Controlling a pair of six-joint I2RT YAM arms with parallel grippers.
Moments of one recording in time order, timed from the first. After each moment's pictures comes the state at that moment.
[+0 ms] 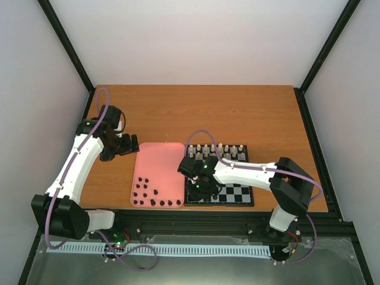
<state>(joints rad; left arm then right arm) -0.12 1.28 1.22 -1.23 0.04 -0.41 1.09 1.67 1.07 -0.82 -0.10 0.56</state>
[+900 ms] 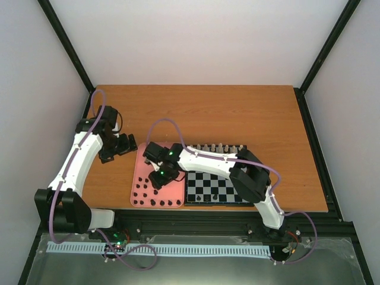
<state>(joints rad) -0.06 1.32 1.19 -1.21 0.08 -0.47 1.12 2.08 1.67 -0.82 -0.20 0.41</state>
